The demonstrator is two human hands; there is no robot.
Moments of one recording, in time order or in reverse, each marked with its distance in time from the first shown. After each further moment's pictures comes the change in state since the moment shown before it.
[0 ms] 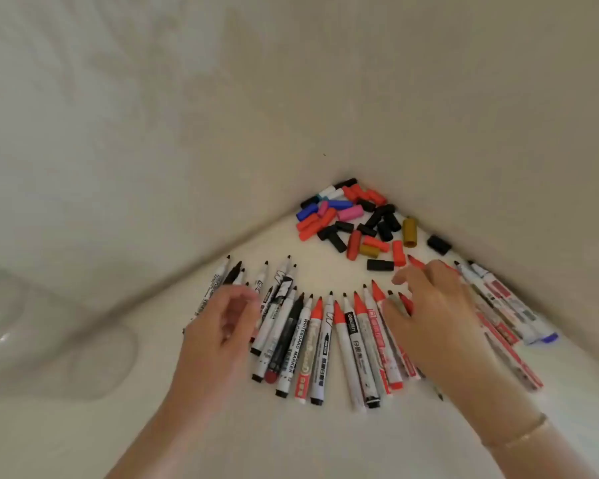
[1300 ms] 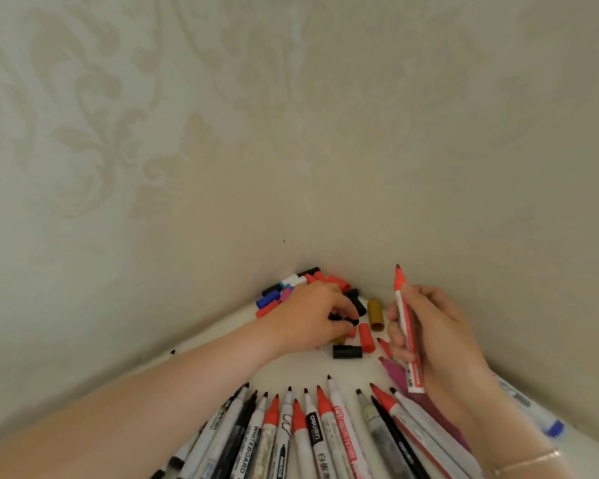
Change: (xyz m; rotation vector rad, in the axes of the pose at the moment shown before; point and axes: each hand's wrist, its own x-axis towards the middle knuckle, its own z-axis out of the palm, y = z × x) left_hand 0.145 0.040 0.143 0.634 -0.529 0.740; right_hand 0.052 0.038 0.005 1.553 0.143 0.231
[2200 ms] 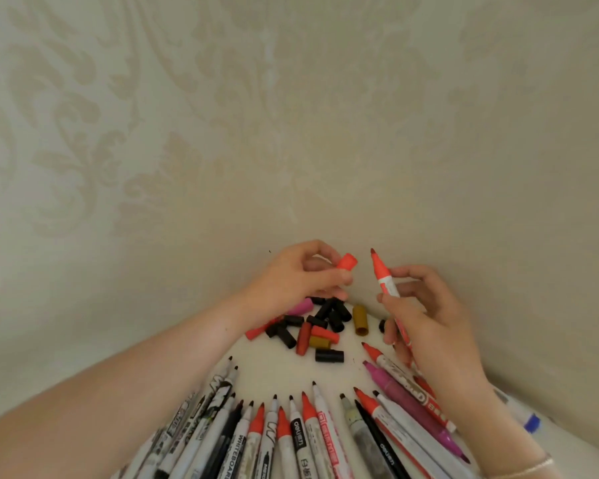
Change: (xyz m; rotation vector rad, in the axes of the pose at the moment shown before) left_hand 0.007 0.033 -0.045 -0.874 0.107 -0.137; right_hand -0.008 -0.013 -0.018 -0.240 -0.016 -0.353
